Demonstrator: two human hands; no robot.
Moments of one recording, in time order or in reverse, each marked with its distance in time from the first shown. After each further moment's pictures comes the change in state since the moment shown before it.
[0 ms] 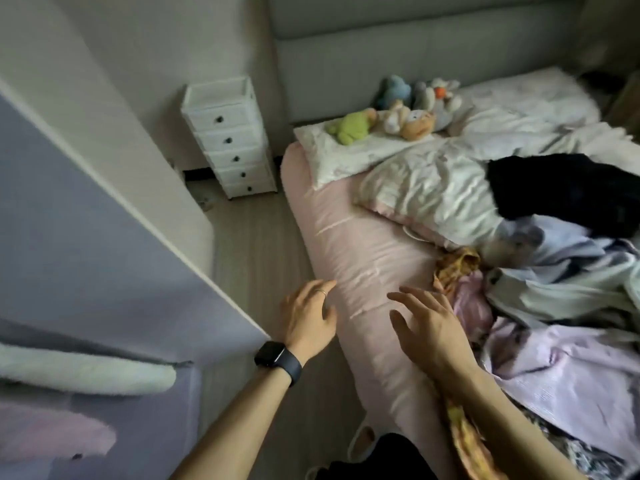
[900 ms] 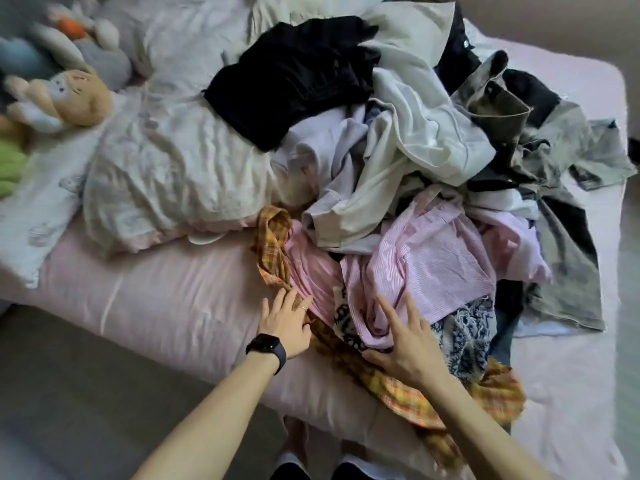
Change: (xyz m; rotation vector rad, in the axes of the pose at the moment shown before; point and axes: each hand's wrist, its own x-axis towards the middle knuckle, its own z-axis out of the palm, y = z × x) left_hand 0.189 0.148 0.344 0.621 -0.861 0.718; right_hand -0.085 0.270 0.053 0.083 -0.222 1.112
